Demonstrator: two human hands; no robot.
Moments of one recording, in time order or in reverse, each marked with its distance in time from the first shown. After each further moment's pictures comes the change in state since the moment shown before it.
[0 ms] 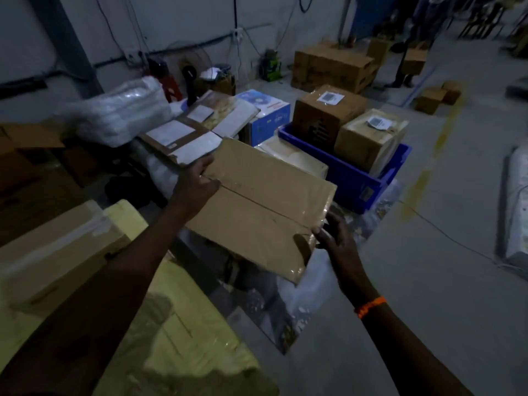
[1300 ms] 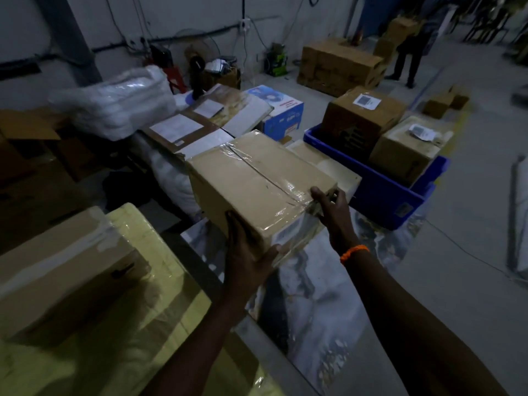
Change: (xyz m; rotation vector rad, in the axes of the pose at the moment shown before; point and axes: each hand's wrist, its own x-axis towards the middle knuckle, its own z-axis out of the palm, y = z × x) left_hand -0.050 -0.096 0.077 -0.159 0.110 0.073; right_hand 0.167 0.016 0.125 0.136 0.066 0.120
